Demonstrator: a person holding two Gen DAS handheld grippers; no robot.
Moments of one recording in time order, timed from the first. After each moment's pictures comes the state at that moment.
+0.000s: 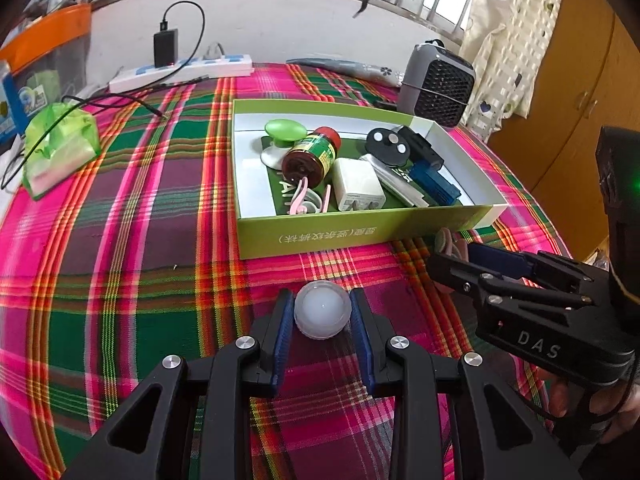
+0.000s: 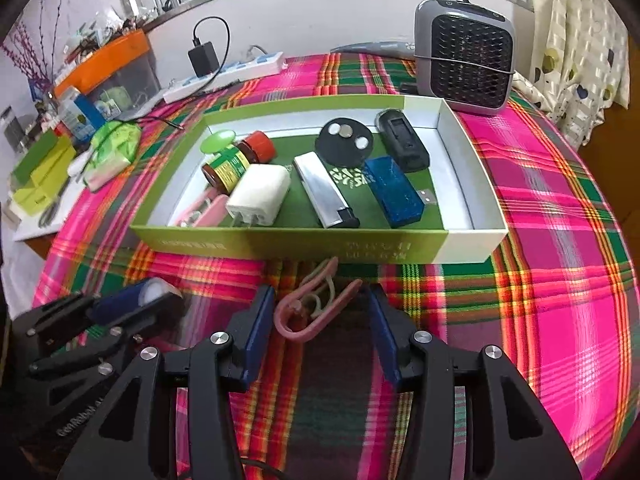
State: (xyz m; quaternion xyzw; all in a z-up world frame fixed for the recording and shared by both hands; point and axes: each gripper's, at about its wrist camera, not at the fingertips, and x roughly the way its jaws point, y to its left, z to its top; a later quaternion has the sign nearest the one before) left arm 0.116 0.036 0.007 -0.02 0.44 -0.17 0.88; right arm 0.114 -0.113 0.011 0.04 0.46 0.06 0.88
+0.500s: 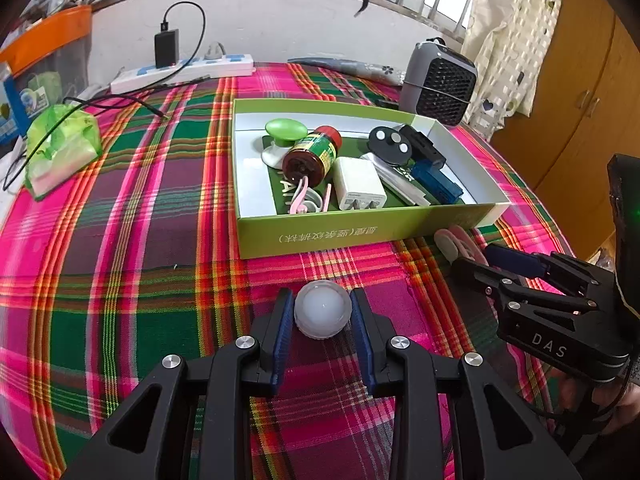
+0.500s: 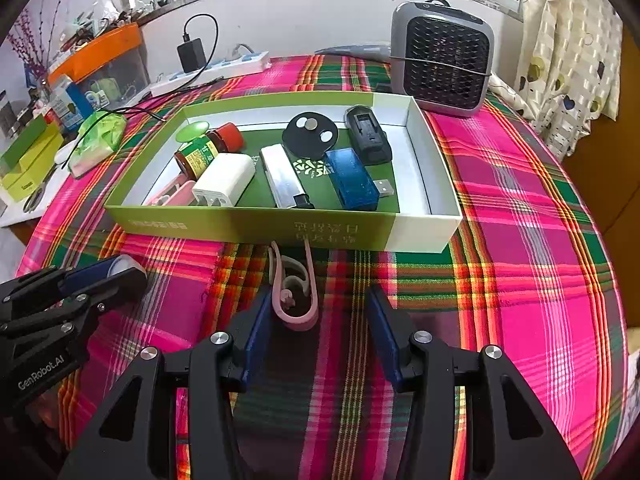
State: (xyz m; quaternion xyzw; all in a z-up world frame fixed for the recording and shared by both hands) left arm 0.116 0.036 0.006 -0.02 0.44 -0.16 0.88; right arm 0.101 -0.134 0.008 0.01 0.45 0.05 0.89
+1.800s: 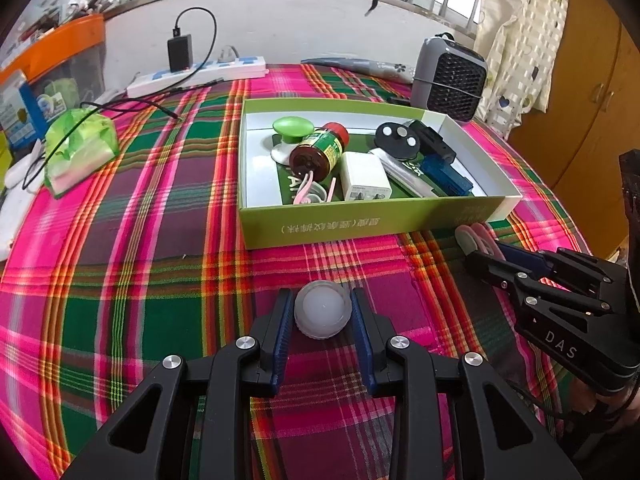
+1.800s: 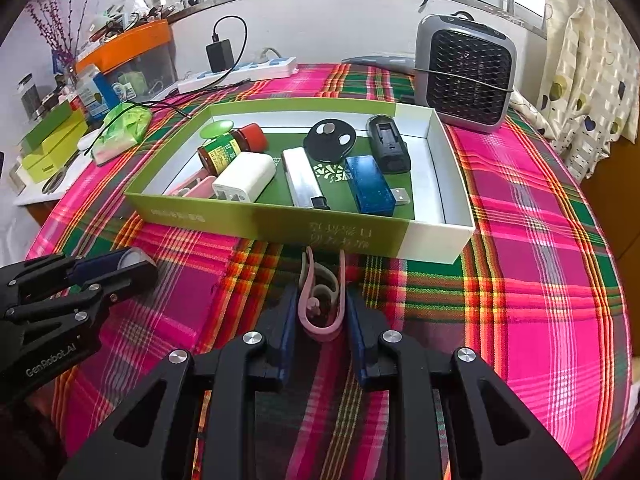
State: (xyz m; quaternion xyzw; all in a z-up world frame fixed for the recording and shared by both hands) left arm 0.106 0.025 0.007 0.00 0.44 -0.12 0.89; right arm 0.098 -0.133 0.007 -0.01 0.43 0.09 0.90
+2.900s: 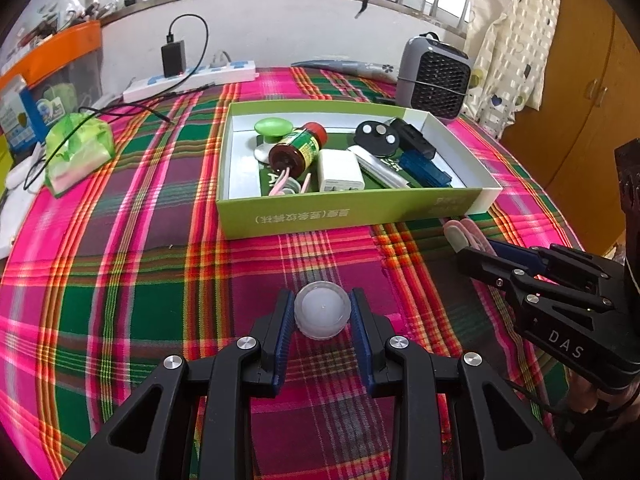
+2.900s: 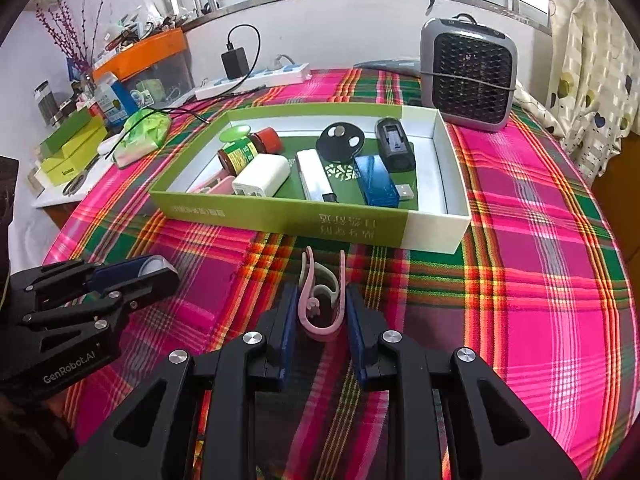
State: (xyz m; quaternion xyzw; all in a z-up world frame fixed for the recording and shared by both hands) left arm 0.089 0.012 0.013 0.00 0.44 -0.13 0.89; right arm 0.086 -0.142 0.014 0.01 0.42 0.13 0.90
